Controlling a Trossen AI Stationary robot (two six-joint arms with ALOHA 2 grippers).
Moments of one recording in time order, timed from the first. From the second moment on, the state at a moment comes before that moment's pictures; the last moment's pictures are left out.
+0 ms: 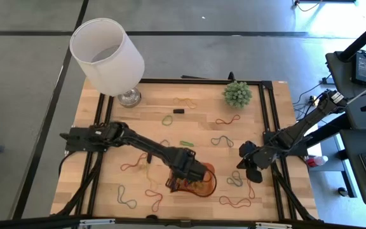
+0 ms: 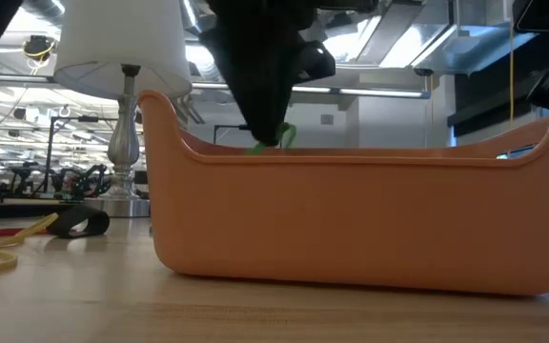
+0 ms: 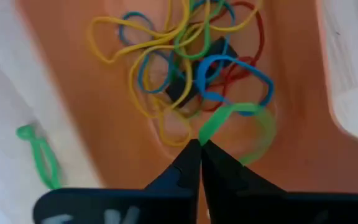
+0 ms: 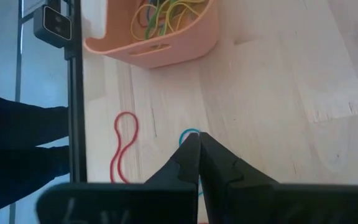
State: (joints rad) left arm -0.34 2.26 2.06 -1.24 -0.03 0.09; right arm 0.65 0.97 0.62 -0.53 0.14 0.89
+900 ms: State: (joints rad) left arm -0.42 2.05 2.04 -1.57 -0.11 -0.74; right arm 0.65 0.97 0.62 -0.52 0.14 0.88
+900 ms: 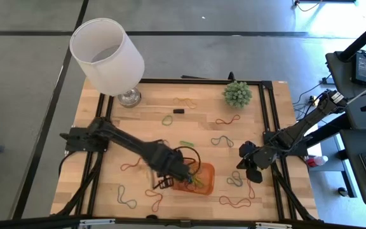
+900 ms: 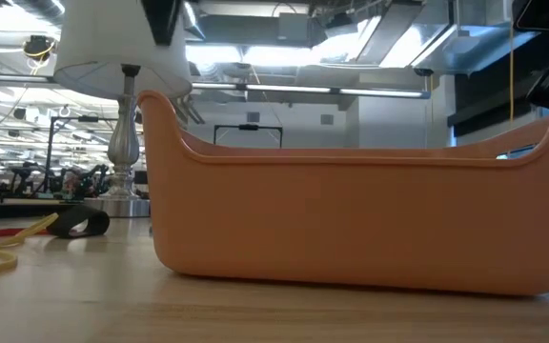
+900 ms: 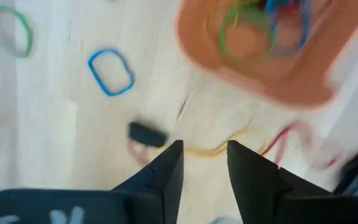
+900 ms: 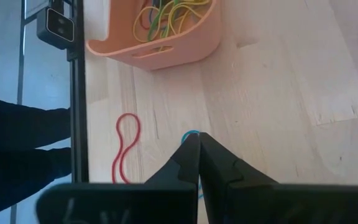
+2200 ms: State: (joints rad) left arm -0.59 1.92 1.62 -1.18 -0.11 -1.19; right arm 0.65 0.97 0.61 -0.48 0.25 1.02
